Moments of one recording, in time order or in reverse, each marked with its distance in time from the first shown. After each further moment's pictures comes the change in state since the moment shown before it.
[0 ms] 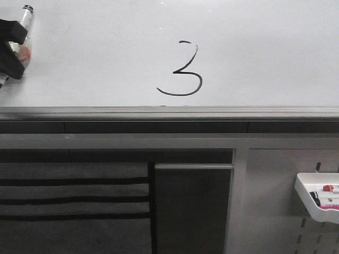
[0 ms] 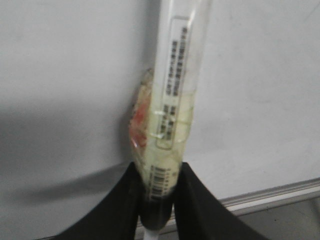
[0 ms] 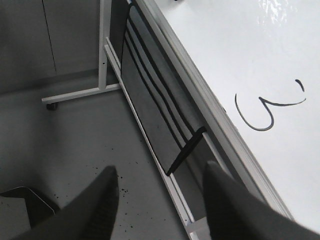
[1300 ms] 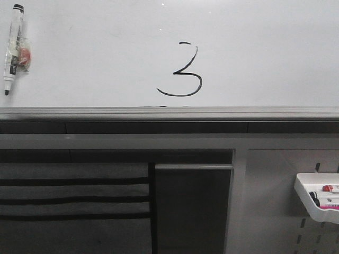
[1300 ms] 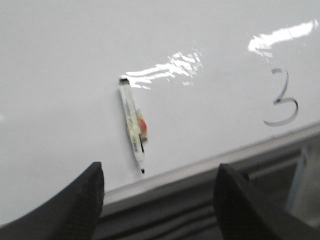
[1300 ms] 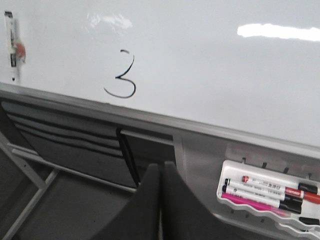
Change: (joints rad) left arm 0.042 -1.017 0.273 0.188 0.222 -0.076; right arm -0.135 -0.442 0.015 -0.489 0.131 1.009
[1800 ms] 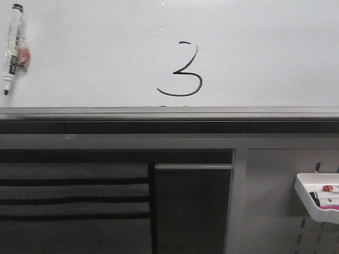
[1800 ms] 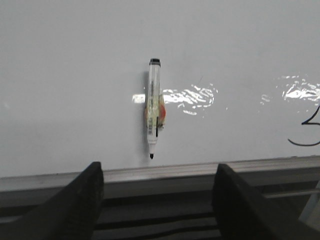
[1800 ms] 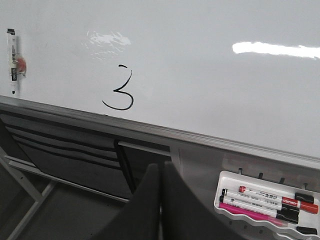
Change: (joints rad) left arm 0.000 -0.139 0.308 -0.061 -0.251 -0.091; right arm -0.002 -0.022 0.002 -0.008 -0.010 0.005
